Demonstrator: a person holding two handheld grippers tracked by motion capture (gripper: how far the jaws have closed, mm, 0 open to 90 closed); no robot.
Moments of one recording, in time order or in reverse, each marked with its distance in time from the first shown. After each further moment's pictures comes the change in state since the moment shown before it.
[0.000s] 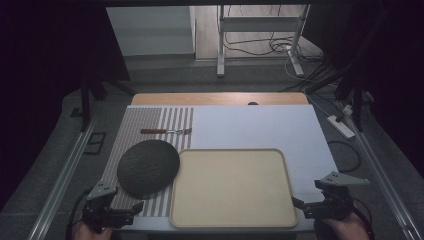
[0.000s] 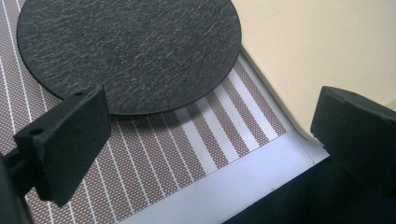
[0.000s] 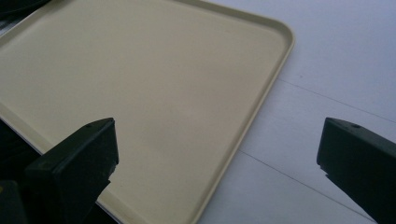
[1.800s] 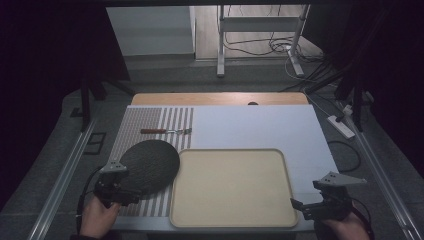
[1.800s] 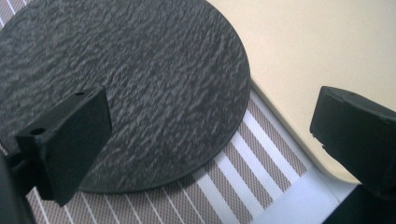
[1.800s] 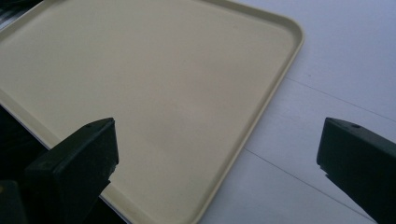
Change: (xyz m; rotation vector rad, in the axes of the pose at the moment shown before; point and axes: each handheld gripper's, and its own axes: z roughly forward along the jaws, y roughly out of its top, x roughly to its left) left arm 0.029 0.042 0.036 0.034 -0.099 0.064; right arm 0.001 0.000 0.002 0.019 0.017 -0.024
